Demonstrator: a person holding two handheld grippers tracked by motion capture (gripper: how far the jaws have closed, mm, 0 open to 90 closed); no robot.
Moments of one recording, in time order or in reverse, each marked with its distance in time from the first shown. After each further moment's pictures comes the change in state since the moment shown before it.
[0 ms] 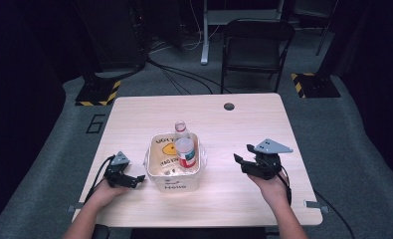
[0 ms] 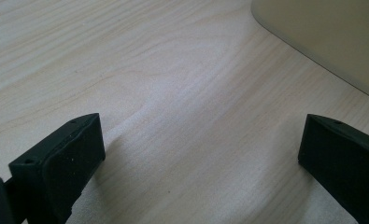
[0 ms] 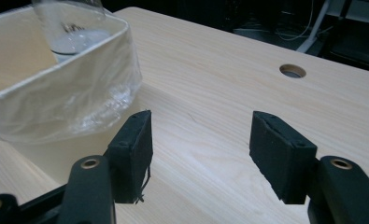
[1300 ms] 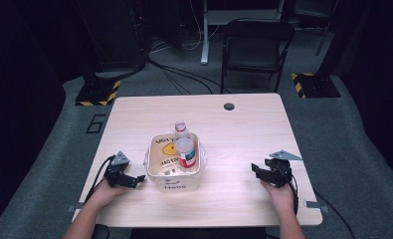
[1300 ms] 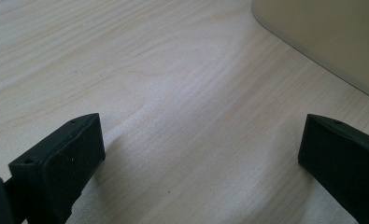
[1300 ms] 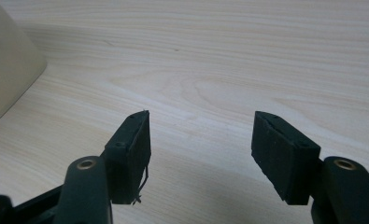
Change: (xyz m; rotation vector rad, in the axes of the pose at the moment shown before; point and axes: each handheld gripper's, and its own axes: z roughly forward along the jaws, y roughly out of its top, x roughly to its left) left arm 0.000 0.000 0.000 -0.005 0.003 -0.003; right arm -0.054 -0.079 0.020 0.156 -0.143 0.248
